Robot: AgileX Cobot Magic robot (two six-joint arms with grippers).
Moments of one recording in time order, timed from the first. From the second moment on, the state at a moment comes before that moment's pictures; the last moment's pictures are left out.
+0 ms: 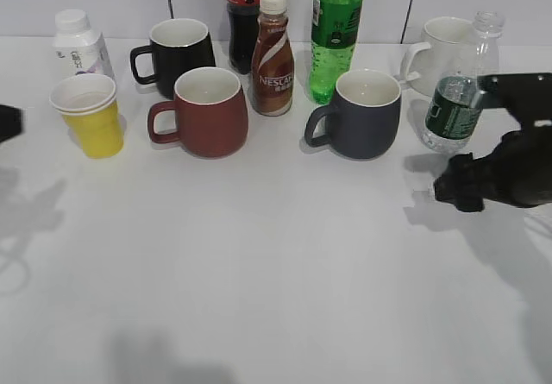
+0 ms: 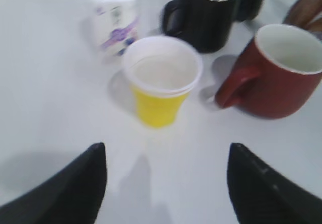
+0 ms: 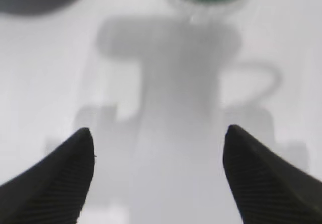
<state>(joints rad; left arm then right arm) -0.25 1.06 -0.49 0.23 0.05 -0.35 0.25 1.61 -0.63 0.14 -0.04 -0.05</state>
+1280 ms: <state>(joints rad) -0.26 0.10 -0.54 0.12 1.11 -0.06 0.25 0.23 -0.51 0.01 1.05 -0.05</state>
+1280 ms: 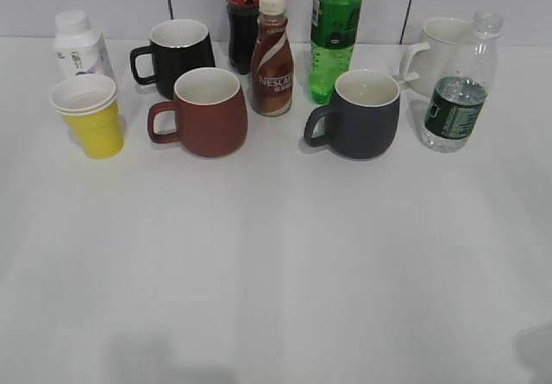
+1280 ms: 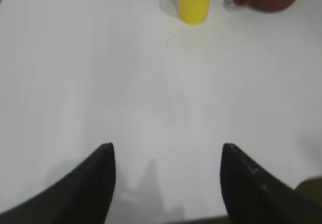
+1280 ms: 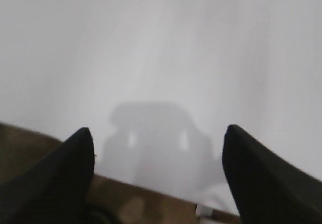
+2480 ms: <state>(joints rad) -0.11 0.07 -0.52 0.10 1.06 -0.04 0.08 0.07 -0.51 0.00 1.04 -0.05</state>
